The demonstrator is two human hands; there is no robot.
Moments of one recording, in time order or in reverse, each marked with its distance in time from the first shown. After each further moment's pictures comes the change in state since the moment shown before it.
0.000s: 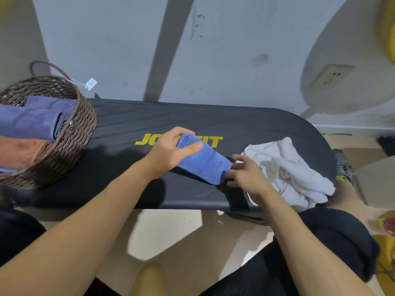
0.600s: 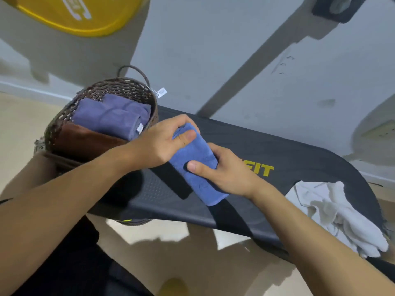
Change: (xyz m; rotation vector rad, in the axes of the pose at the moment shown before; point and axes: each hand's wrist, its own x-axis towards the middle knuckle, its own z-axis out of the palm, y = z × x) left_hand -0.050 0.002 -0.195 0.263 -0.008 0.374; right_hand -0.032 -0.139 0.179 -0.582 -0.420 -0.618
